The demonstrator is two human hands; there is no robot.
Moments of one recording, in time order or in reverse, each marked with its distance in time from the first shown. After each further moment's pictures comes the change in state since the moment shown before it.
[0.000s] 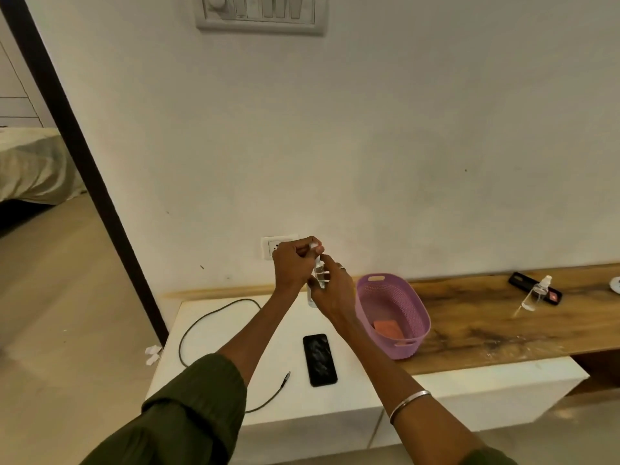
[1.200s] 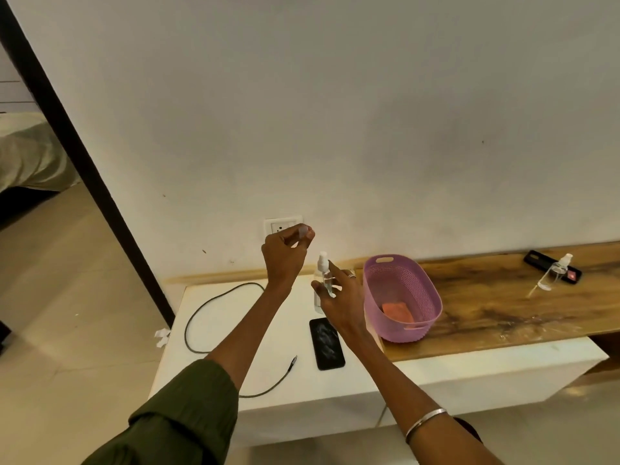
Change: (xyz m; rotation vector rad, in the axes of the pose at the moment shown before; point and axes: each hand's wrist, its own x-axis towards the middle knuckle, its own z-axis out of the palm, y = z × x) left_hand 0.000 -0.029 -0.010 -0.073 0.104 -0.115; right_hand -0.030 0.051 0.023 0.083 0.029 0.064
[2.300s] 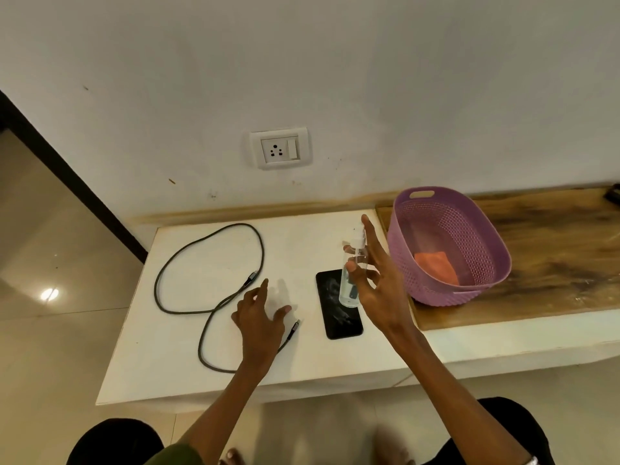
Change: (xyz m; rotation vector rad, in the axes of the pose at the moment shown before) left_hand -0.091 -0.301 -0.032 0.630 -0.041 -0.173; right_hand -0.009 0.127 0.021 0.169 -0.196 0.014
